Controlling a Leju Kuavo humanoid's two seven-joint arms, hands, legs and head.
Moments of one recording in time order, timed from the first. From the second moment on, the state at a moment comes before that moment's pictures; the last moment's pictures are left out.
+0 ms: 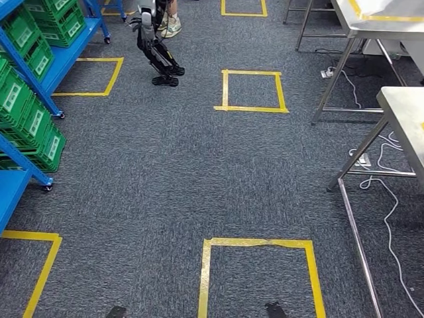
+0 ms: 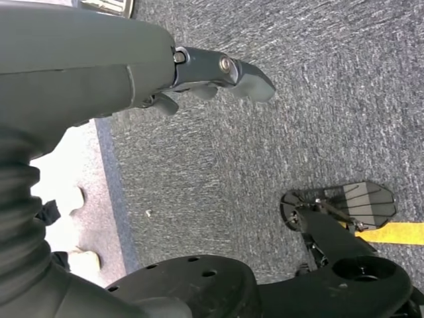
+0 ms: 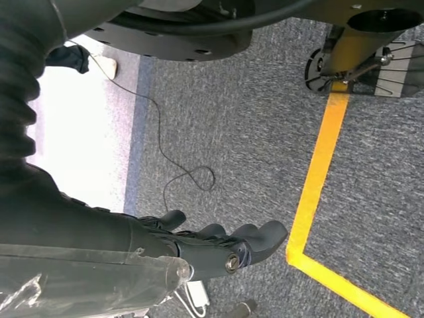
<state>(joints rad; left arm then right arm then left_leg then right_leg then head) -0.07 -0.09 0.46 -0.21 -0.77 0.05 -0.01 -0.15 0.21 -1.19 -0.19 1.47 -0.23 0.11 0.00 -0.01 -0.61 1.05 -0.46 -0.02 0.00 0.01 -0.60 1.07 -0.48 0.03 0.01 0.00</state>
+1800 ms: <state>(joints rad) -0.07 -0.09 0.47 -0.21 -0.79 0.05 -0.02 -0.12 0.22 -1.19 -0.19 1.46 -0.24 0.10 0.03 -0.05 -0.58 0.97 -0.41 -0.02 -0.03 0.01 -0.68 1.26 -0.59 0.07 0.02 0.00</state>
